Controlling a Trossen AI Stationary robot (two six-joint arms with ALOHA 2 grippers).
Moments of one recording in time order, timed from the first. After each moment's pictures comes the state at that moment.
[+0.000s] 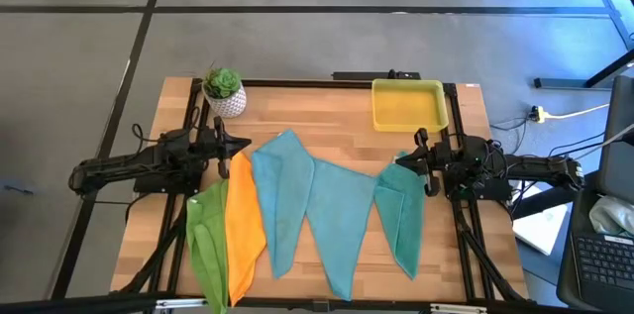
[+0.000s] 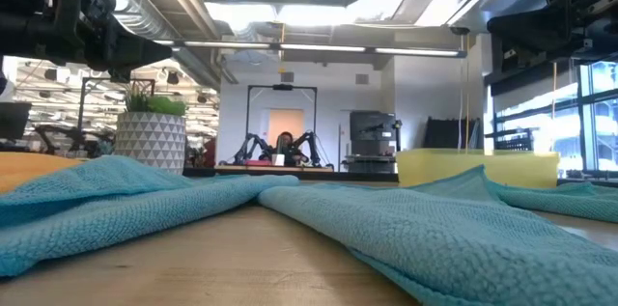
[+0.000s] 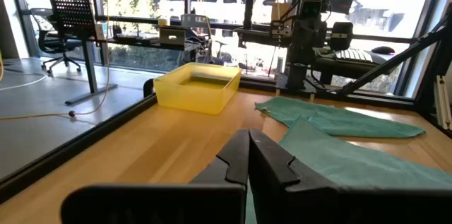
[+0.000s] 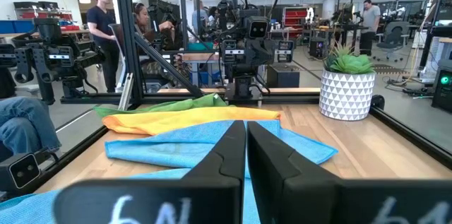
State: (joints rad) left arm 0.23 0.01 0.01 0.02 -0.04 -0.07; right arm -0.09 0.15 0.01 0.24 -0.17 0.04
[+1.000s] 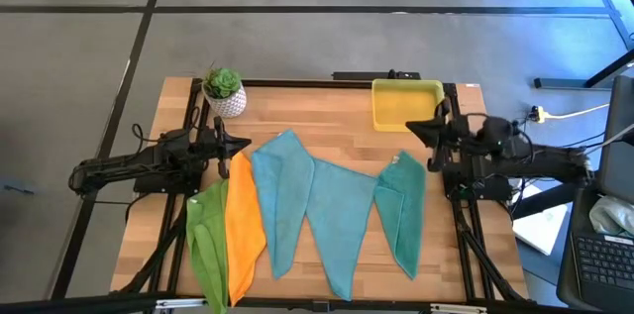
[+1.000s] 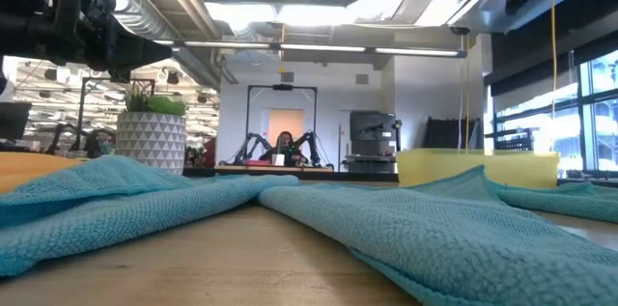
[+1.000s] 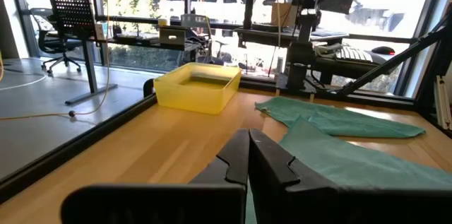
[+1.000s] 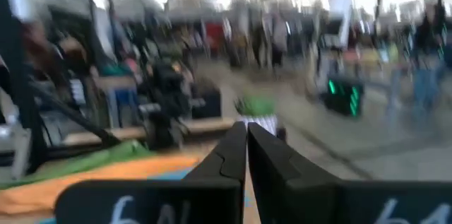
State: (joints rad) left arm 0.23 0.01 0.01 0.02 -0.04 -0.07; right arm -0.09 0.38 0.47 0.01 0.17 0.02
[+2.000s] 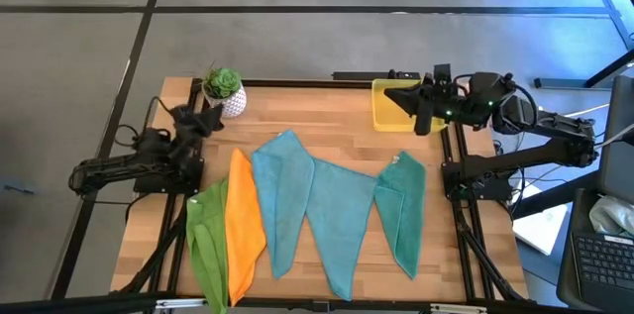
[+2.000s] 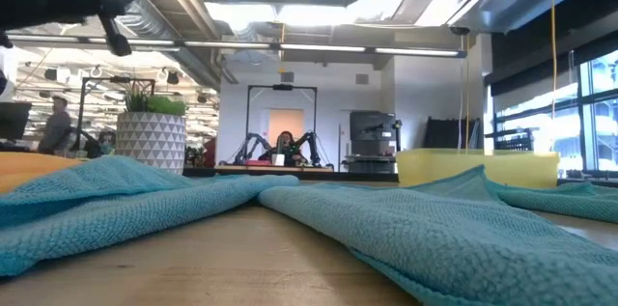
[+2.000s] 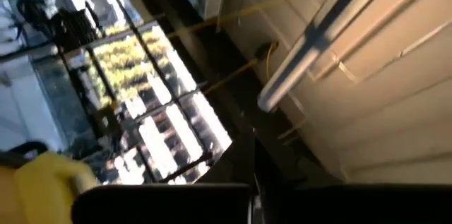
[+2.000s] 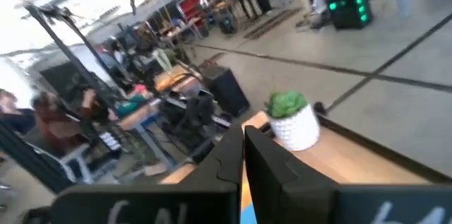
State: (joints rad) left arm 0.23 0.02 0.01 0.61 -0.41 -1.03; right arm -0.09 0.94 1.19 -0.30 0.21 0.52
